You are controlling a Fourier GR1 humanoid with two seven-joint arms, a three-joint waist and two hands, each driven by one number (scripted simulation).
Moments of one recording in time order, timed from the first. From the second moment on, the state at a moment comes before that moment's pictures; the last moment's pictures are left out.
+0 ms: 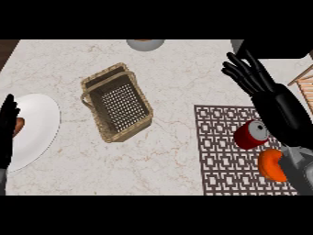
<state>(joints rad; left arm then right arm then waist) -0.06 0.55 -0.10 -1.31 0.23 0.37 -0.11 -0.34 -0.45 0.28 -1.71 -0.38 -0.04 -0.04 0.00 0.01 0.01</state>
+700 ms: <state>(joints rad) -0.06 0.41 -0.19 -1.31 0.39 0.21 0.13 -0.24 -0.81 -0.04 -1.14 -0.32 0.22 -0.25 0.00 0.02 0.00</state>
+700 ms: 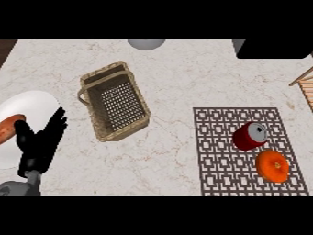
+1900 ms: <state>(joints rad) -0.05 0.37 -0.15 -1.33 0.37 0.17 0.23 -0.30 -0.94 0.05 -1.46 -0.25 0.48 0.16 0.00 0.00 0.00</state>
